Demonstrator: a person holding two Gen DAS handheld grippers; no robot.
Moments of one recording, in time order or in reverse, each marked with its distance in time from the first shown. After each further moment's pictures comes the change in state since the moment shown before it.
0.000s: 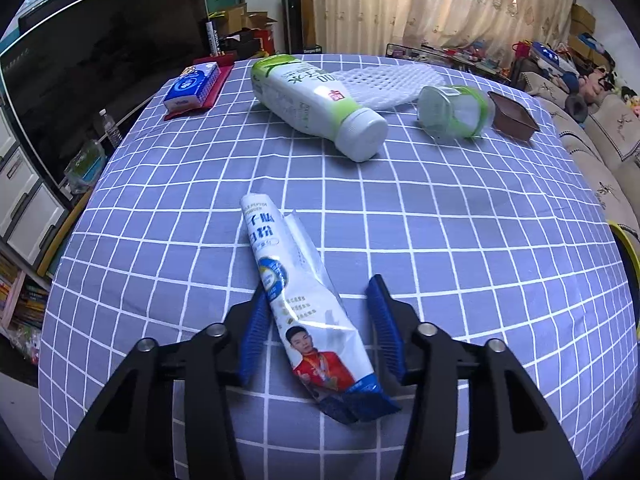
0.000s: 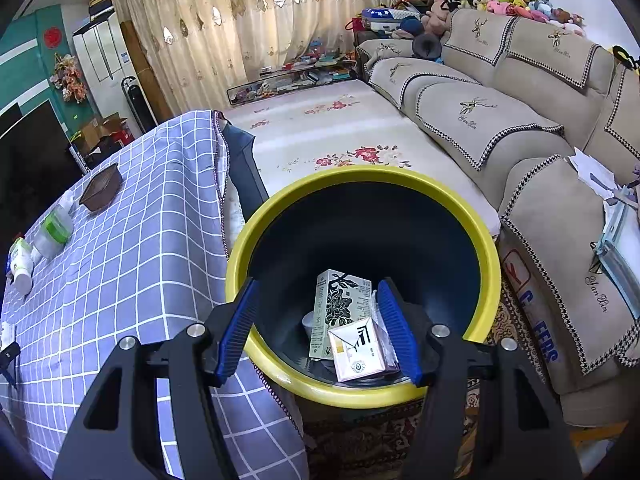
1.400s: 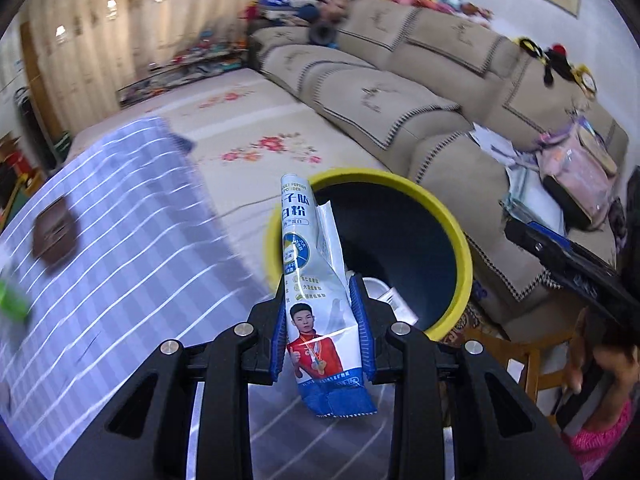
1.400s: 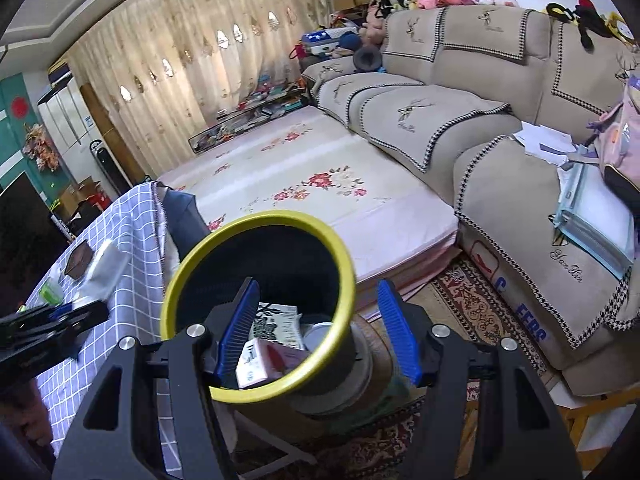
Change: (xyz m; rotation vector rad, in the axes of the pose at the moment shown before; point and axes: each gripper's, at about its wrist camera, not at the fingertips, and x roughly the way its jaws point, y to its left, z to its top) left arm -0.053 -0.375 0.018 0.680 0.002 -0.608; right arm -0.057 -0.114 0.005 0.201 -0.104 -0.052
